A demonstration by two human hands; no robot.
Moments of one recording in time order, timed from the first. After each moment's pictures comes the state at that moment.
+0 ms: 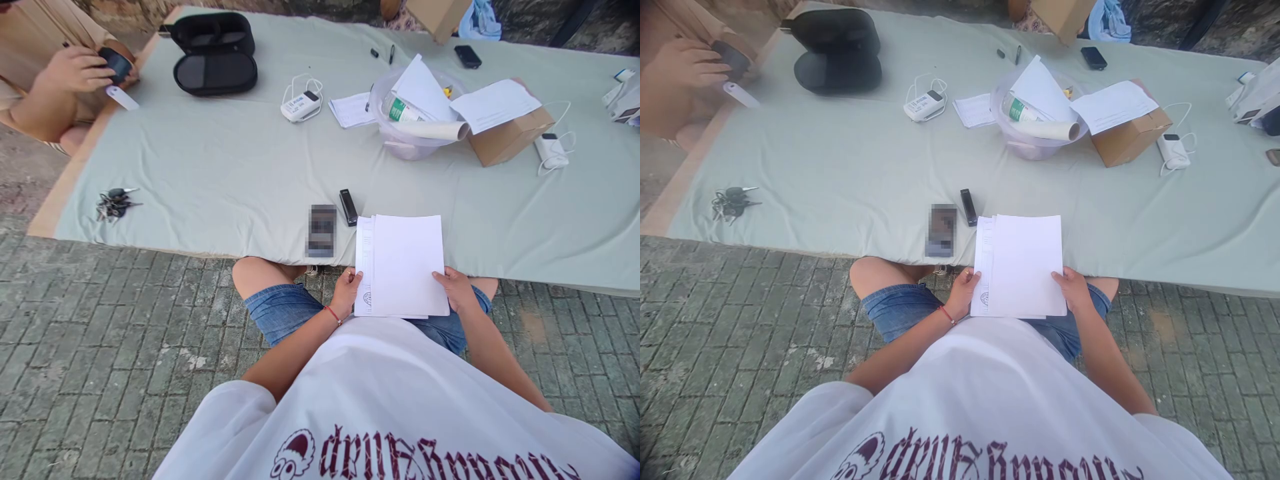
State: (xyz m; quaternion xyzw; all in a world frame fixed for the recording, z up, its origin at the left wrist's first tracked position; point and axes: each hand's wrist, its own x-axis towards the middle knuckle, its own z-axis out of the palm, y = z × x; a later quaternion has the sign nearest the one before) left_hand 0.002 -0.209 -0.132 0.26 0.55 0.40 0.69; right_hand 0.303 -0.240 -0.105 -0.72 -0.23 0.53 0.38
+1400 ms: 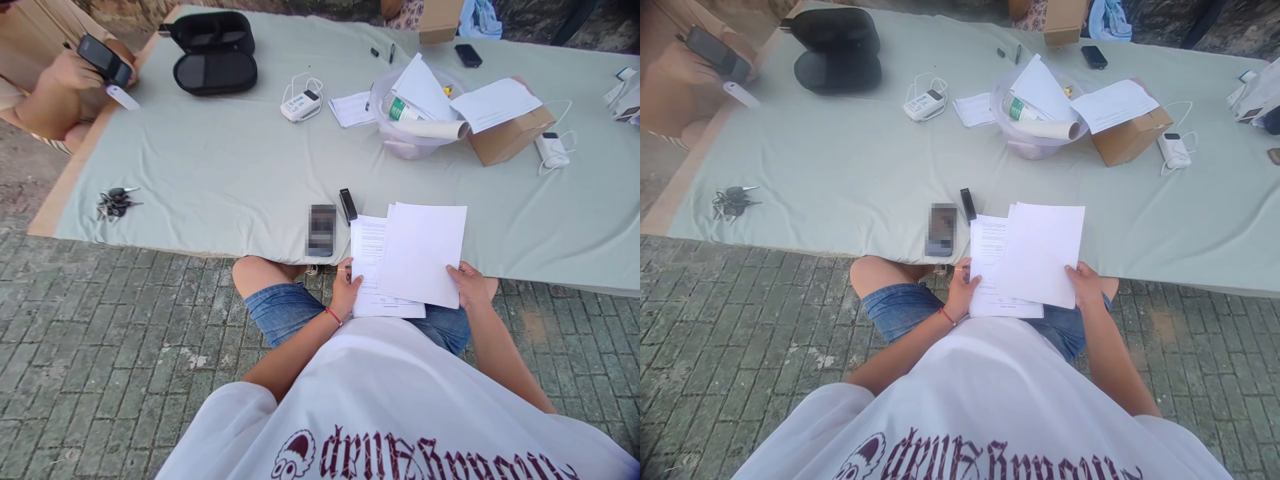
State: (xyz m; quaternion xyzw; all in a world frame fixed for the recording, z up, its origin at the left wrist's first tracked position) left_hand -0.004 -0.209 -0.124 0.37 0.59 0.41 0.59; right_hand 0.319 -0.234 -0.095 -0.74 -0.20 0.46 0.45
